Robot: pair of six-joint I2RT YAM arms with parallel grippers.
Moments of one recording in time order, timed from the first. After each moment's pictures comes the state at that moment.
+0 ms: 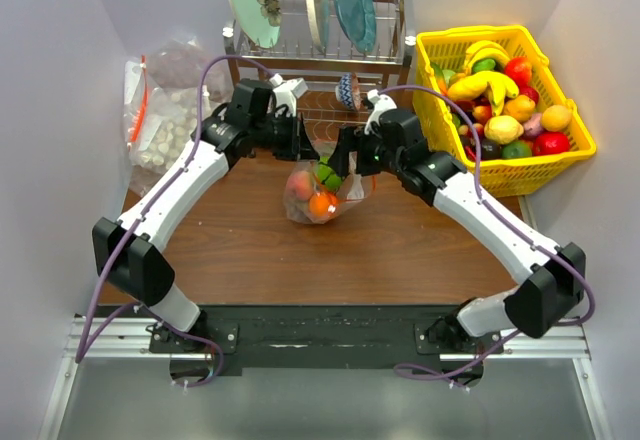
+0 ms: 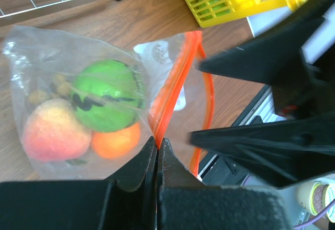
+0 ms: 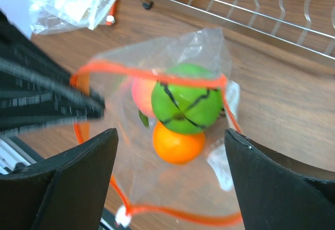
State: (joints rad) left arm -0.47 1.59 1.57 -0.63 0.50 -0.39; right arm 0.60 1.41 1.31 -0.41 -0.05 0.40
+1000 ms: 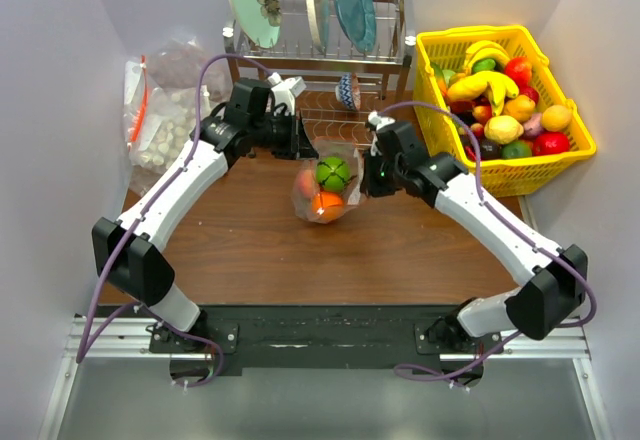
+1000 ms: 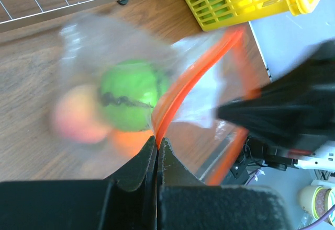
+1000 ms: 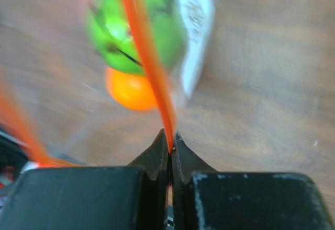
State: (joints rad) left arm -0.46 1.59 1.57 -0.62 0.49 -0.39; right arm 0.60 1.40 1.30 -0.72 0.01 0.38
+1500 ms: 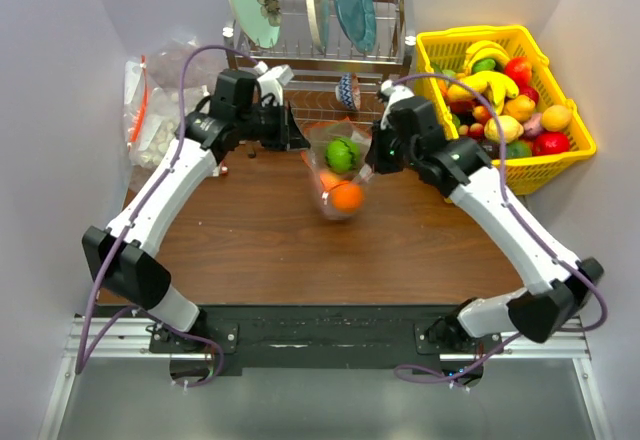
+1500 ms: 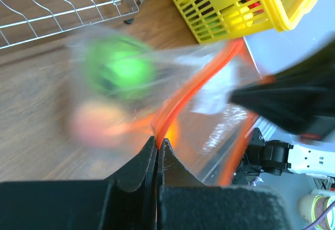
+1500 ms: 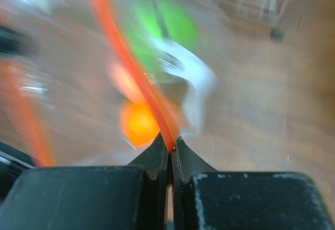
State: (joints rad) left arm -0.42 1.56 1.62 -0.66 0.50 -0.38; right arm 0.60 1.38 1.53 -0.79 0.10 0.36
